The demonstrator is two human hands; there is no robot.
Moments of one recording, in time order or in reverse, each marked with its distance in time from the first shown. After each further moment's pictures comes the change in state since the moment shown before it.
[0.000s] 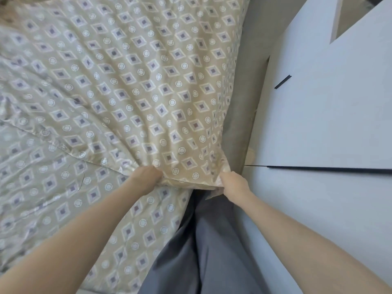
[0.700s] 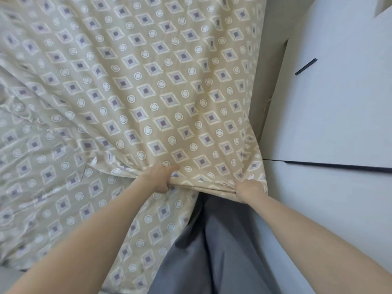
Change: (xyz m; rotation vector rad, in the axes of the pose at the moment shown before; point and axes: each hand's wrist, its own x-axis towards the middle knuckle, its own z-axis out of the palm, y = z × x) left_hand 0.042 0.000 0.047 -0.317 -0.108 0.010; right_hand 0.044 0.010 0.051 -0.334 -0.393 0.136
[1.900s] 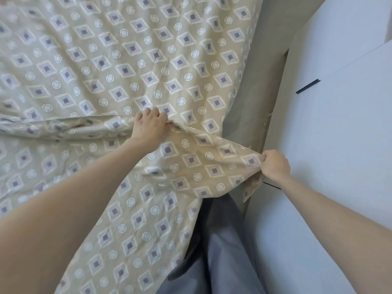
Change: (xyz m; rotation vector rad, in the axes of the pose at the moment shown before) left_hand 0.097 -0.029 -0.170 0.034 0.616 -0.135; right_hand 0.073 0.112 -0.112 0.737 0.590 0.243
